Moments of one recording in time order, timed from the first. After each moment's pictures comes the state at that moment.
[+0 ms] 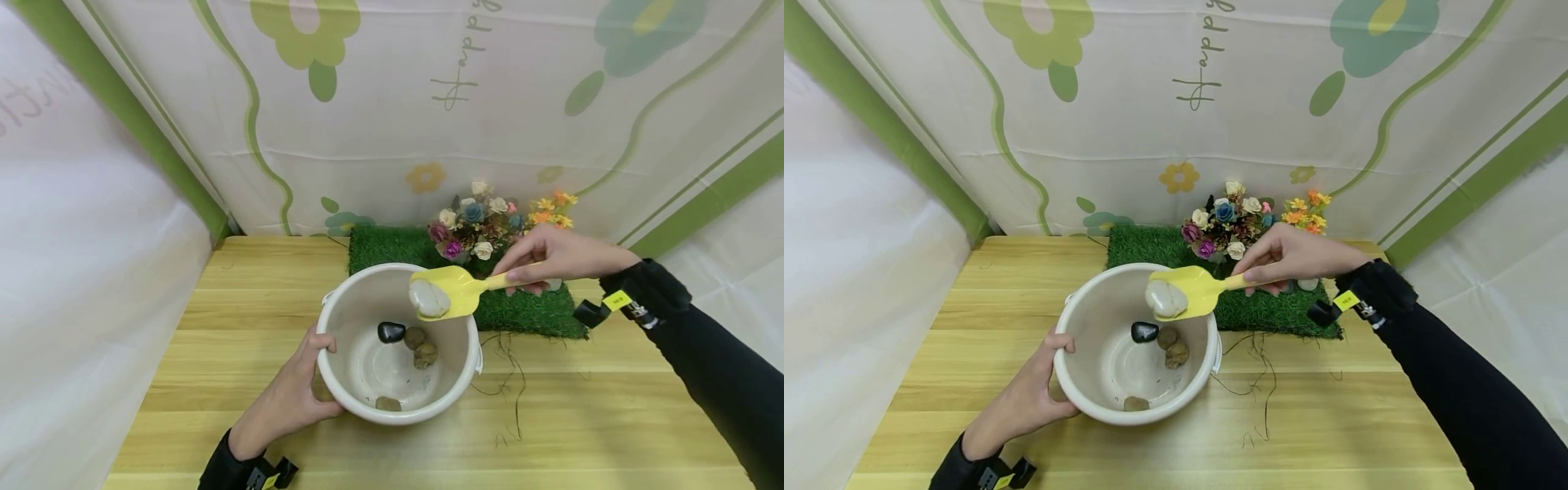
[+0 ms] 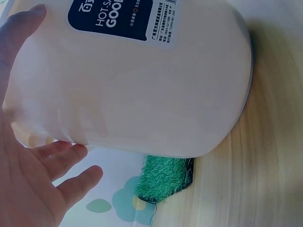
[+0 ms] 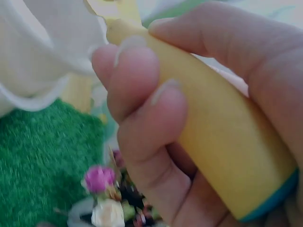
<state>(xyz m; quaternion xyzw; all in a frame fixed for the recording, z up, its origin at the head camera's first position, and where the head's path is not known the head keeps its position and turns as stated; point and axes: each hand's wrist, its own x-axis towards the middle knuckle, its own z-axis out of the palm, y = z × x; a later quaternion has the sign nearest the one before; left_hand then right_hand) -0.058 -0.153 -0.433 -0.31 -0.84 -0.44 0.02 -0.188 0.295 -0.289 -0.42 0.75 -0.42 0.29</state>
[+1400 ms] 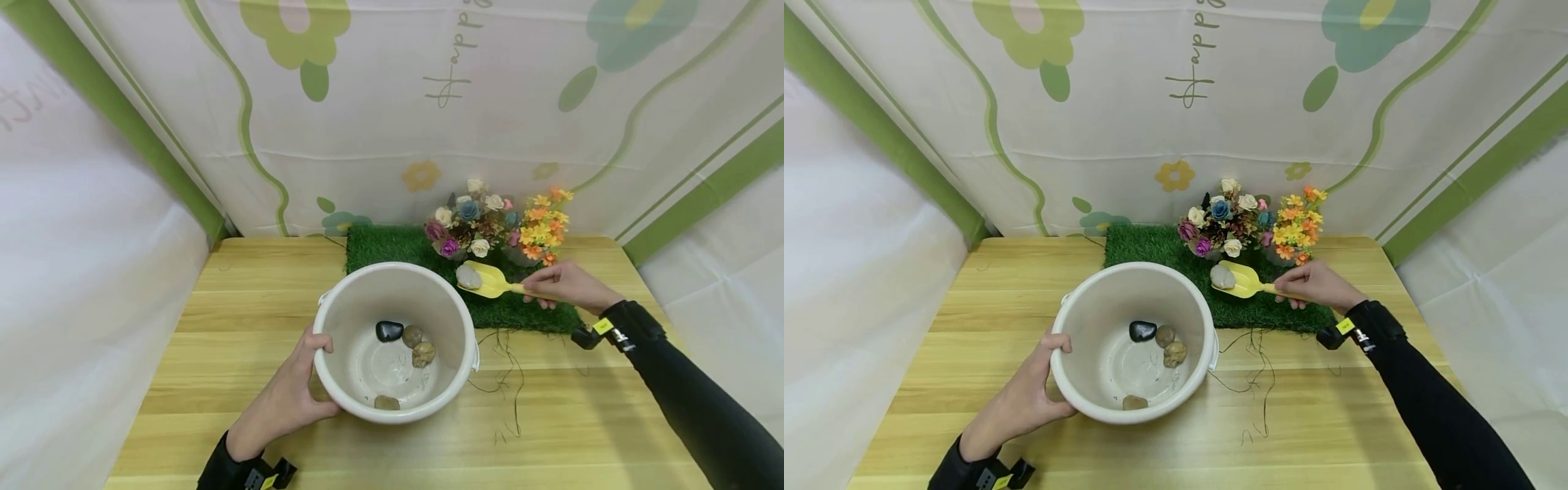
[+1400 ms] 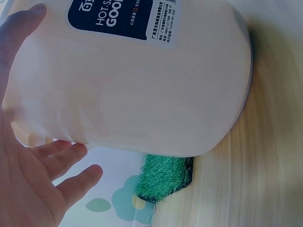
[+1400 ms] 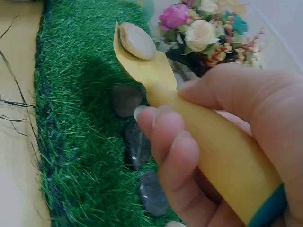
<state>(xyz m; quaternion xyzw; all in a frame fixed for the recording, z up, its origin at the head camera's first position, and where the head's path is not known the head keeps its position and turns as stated) -0.058 -0.152 -0.432 -0.31 -0.84 -0.45 0.01 -0.177 0.385 -0.424 -0.15 0.83 -0.48 0.22</state>
